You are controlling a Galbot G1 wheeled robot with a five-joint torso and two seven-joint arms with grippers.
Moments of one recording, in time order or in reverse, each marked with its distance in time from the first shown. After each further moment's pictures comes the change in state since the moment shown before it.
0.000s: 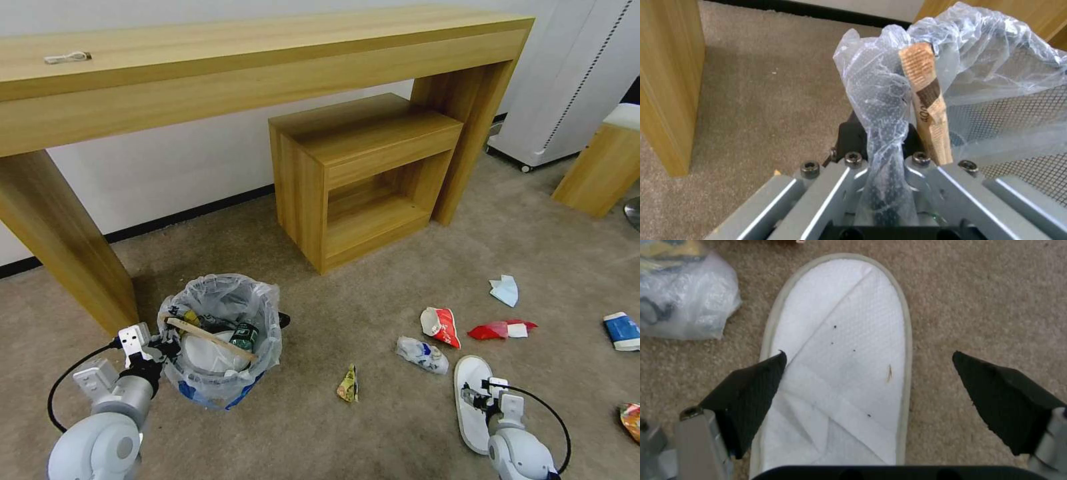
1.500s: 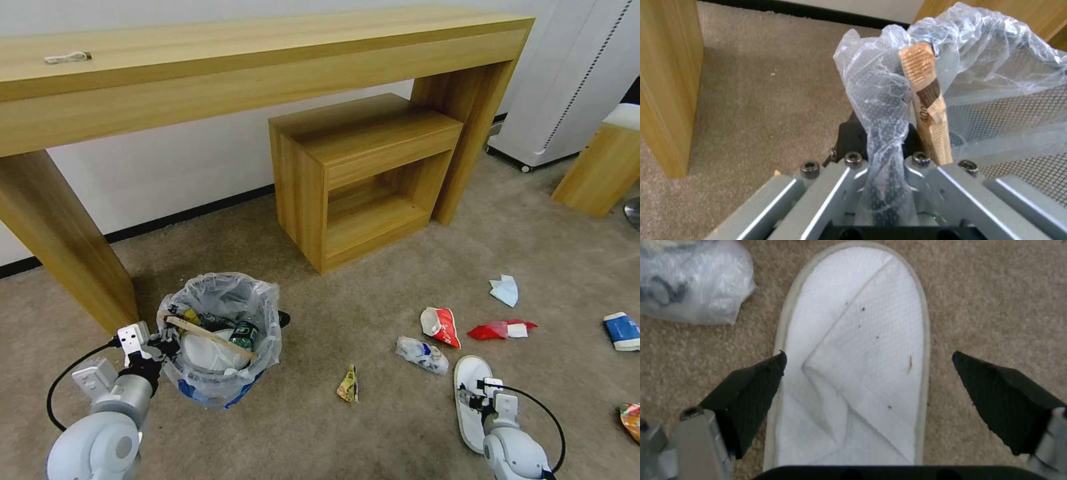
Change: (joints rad) left arm -0.001 0.001 -0.001 -0.001 -0.004 -0.003 0.000; right arm 0.013 0.015 -0.018 -0.024 -0.035 -0.001 0.000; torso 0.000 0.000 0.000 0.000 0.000
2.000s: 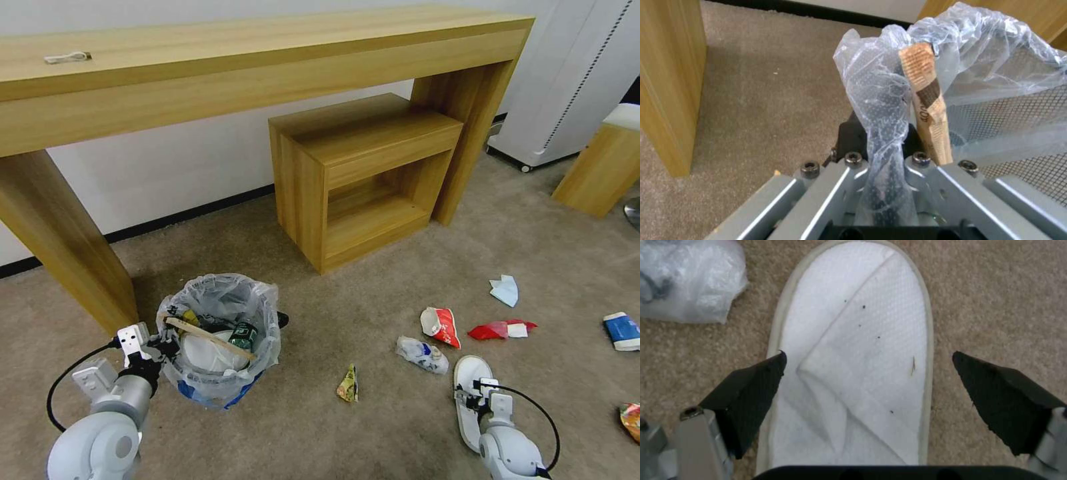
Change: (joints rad) left arm -0.001 0.005 -0.003 0.009 -0.002 -0.002 0.001; right arm 0.025 0.003 0.000 -0.038 -0.010 0.008 -0.001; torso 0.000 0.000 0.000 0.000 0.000
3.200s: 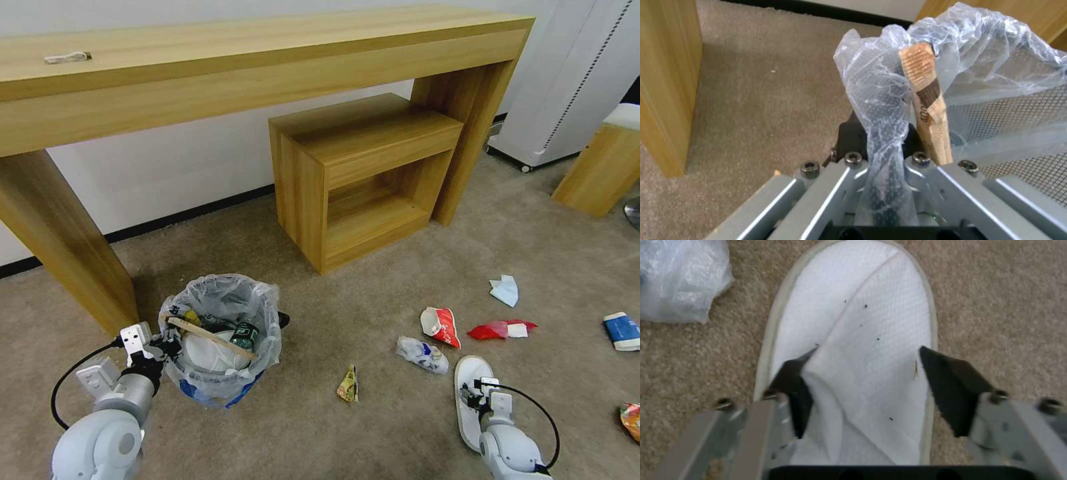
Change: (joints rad) left arm -0.019 0.003 0.012 0.022 -0.003 -0.004 0.001; right arm 0.028 -0.005 -0.008 -0.052 -0.016 0.022 -0.003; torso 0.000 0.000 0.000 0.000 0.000
